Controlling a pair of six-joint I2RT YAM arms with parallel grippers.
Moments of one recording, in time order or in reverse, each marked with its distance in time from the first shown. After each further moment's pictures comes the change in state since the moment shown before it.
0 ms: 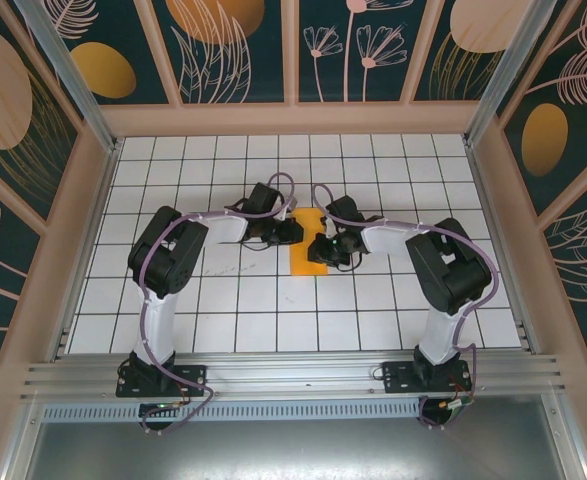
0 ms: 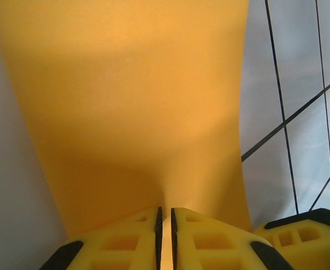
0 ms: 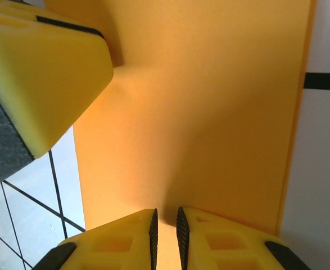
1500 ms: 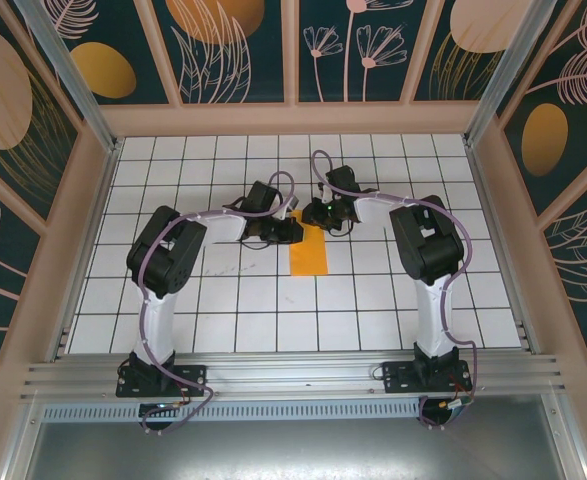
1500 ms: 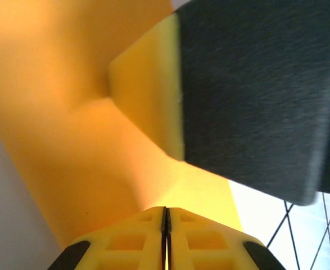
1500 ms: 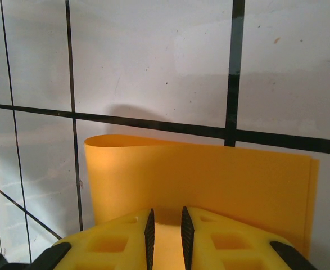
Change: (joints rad) left arm 0.013 -0.002 -0.008 0.008 0.060 0.043; right arm -0.104 0.279 0.355 0.067 -0.027 -0.025
